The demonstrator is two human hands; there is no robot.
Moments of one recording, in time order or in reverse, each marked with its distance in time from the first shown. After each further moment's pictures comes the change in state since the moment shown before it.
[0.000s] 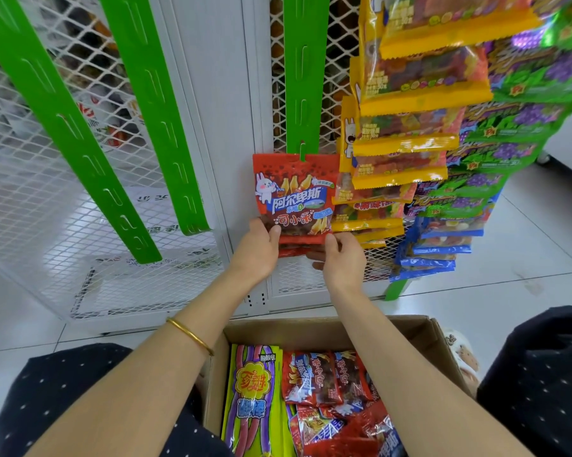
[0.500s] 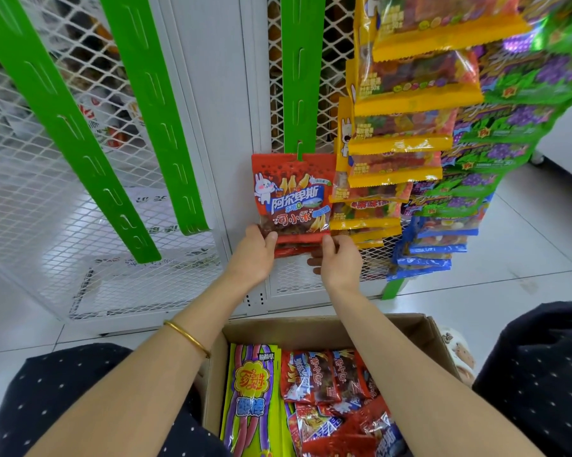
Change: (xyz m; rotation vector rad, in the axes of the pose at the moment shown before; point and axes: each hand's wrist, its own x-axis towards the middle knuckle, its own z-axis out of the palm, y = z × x) left_hand -0.003 -0.009 0.002 0.011 -0.028 -0.008; right_hand -0.001 0.005 -0.002 -0.052 -0.025 -0.003
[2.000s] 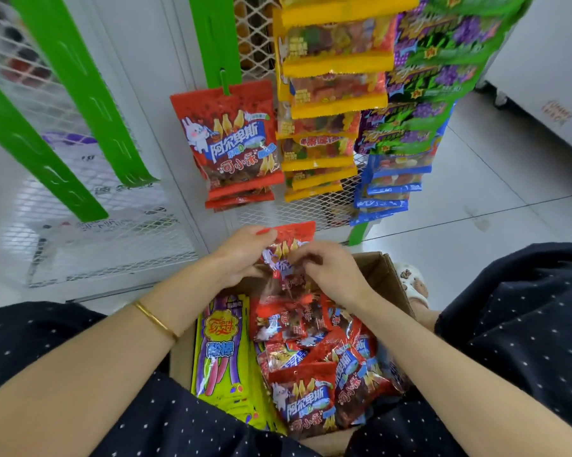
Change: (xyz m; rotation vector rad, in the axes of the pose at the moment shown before) left_hand -0.054 0.006 0.054 -0.525 -0.451 -0.365; right_hand -0.059 0.043 -0.092 -0.304 -0.486 -0.203
